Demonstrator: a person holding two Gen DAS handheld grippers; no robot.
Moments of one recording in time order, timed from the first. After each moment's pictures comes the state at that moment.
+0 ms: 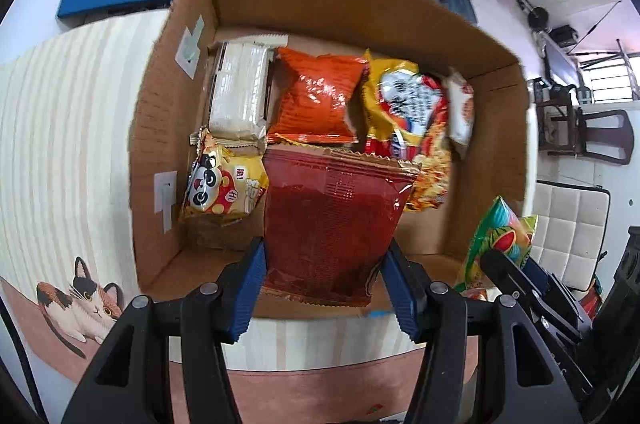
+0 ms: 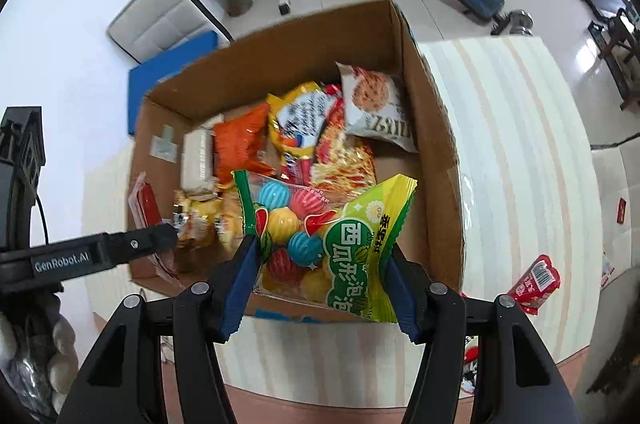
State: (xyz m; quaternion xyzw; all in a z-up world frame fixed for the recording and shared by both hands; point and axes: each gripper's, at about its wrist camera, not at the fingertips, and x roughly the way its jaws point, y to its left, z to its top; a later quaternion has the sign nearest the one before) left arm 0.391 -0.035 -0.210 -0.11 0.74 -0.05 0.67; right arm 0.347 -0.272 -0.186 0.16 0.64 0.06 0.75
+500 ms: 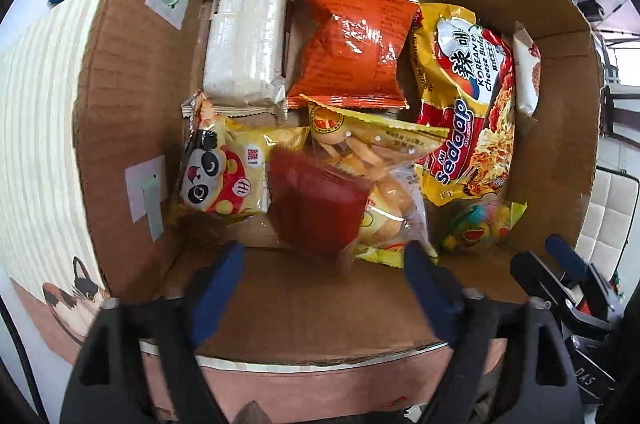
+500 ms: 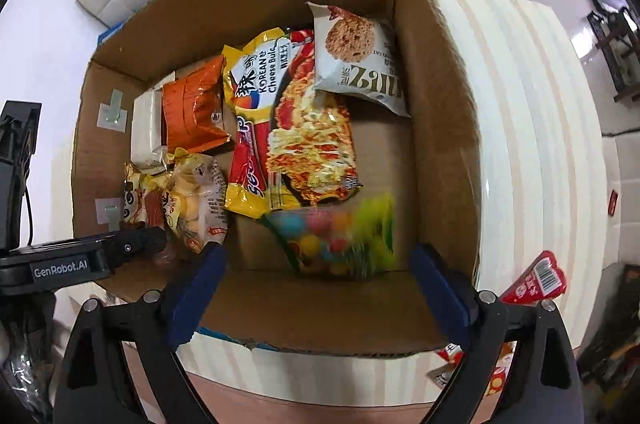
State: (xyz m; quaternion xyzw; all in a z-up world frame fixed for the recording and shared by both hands) left arm 0.381 -0.034 -0.260 -0.07 0.78 -0.03 0.62; right arm 0.357 -0.264 -0.235 0.11 0.69 0.05 0.71
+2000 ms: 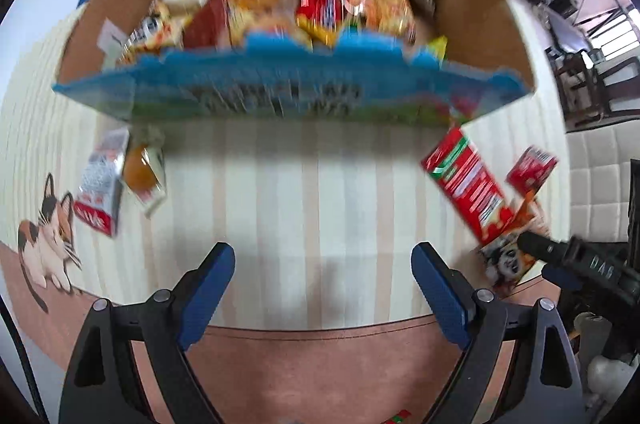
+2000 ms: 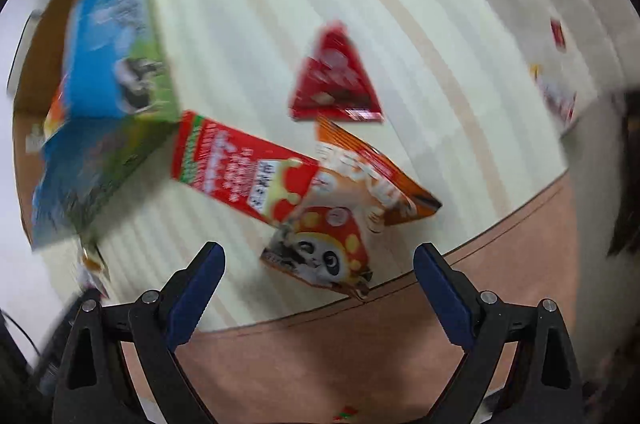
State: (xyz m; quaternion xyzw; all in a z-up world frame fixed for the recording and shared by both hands) left arm 0.214 -0.138 -0.248 -0.03 0.70 -0.02 0.72; right arm 0.182 -0.436 -0.290 0.27 0.72 -0.10 0.64
